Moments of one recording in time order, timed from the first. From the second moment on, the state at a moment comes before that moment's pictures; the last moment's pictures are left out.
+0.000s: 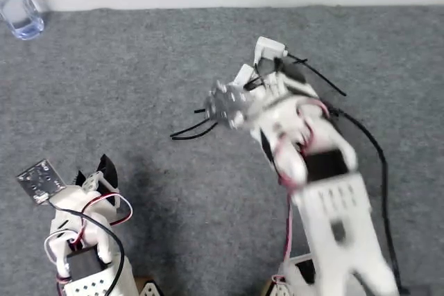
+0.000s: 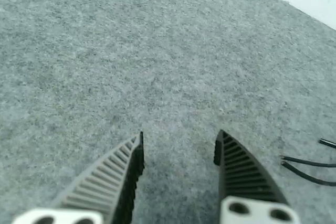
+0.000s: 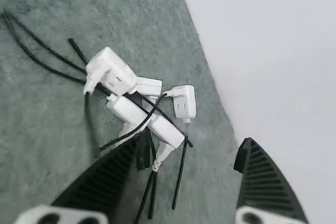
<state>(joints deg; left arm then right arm) -24.3 -103.4 96.7 55.4 22.7 -17.3 -45.2 34.5 51.5 56.5</state>
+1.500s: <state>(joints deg) -19.4 -103.4 96.7 72.0 10.5 9.3 -103.5 95.5 74.7 1.4</state>
